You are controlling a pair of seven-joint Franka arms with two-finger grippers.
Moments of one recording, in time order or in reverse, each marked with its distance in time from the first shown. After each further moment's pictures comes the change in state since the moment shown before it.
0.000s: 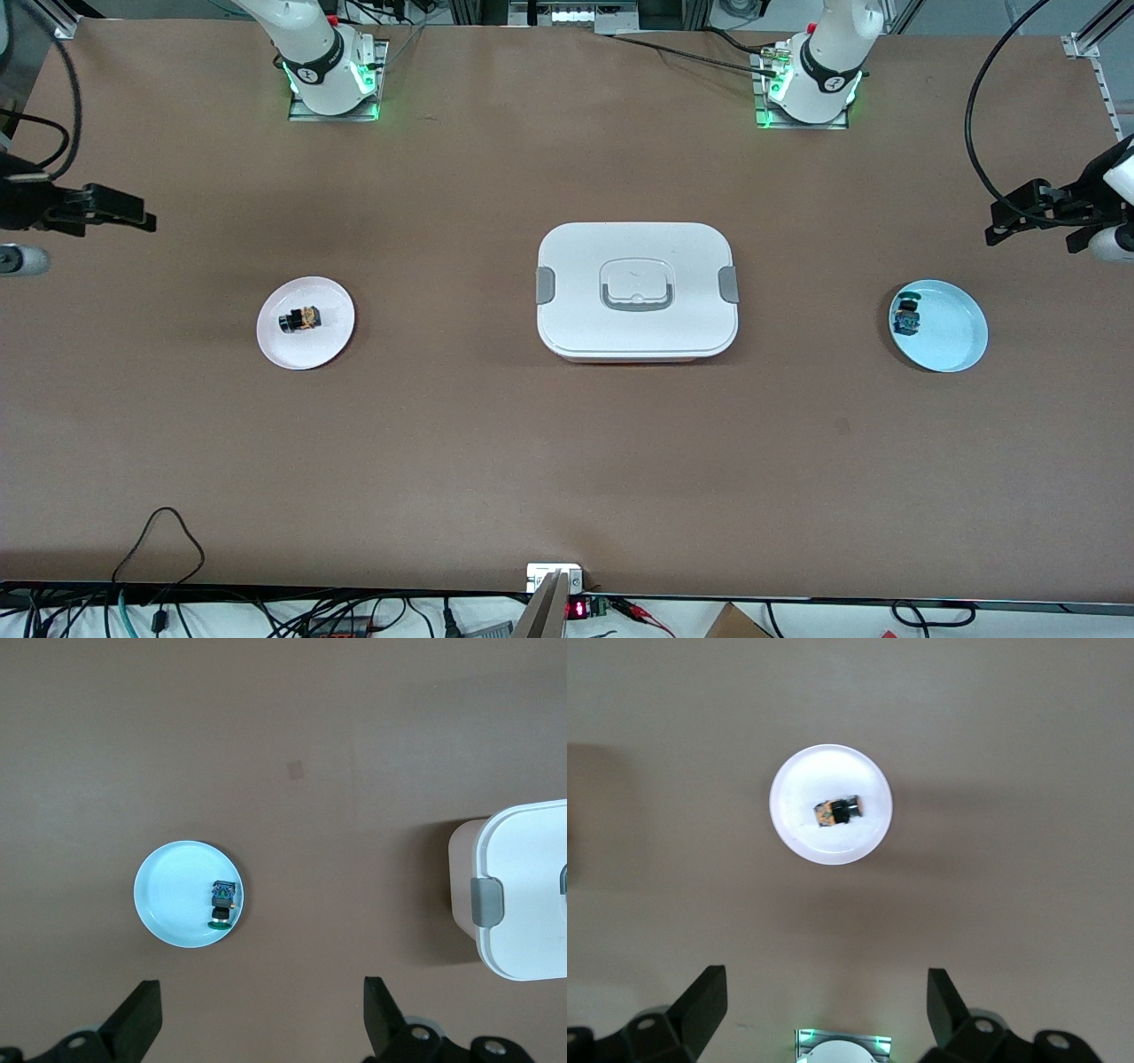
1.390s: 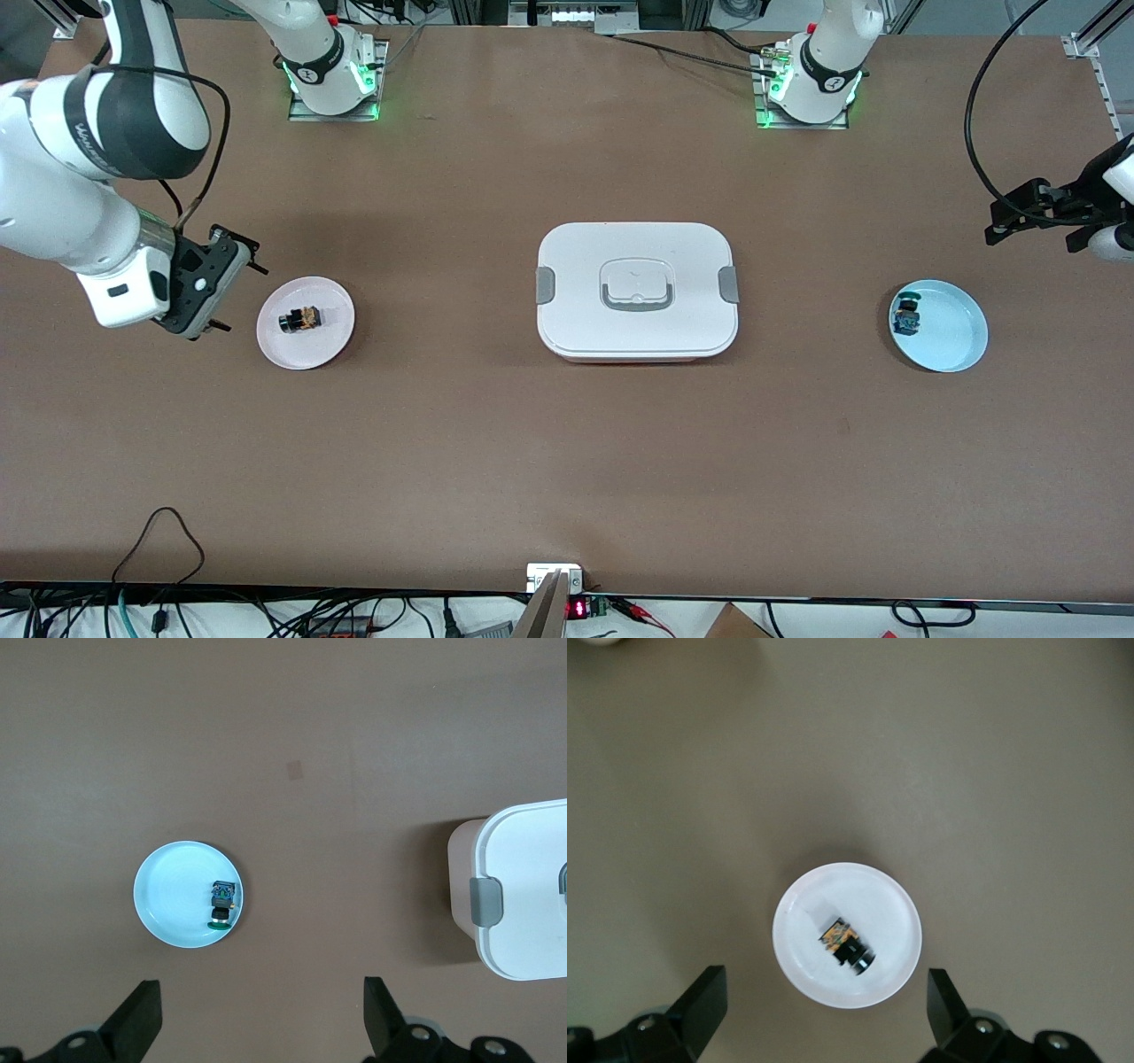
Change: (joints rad) left arm 0.000 -0.001 -0.001 0.000 0.000 0.000 0.000; right arm 0.085 0.007 0.097 -0.275 0.040 0.445 -0.835
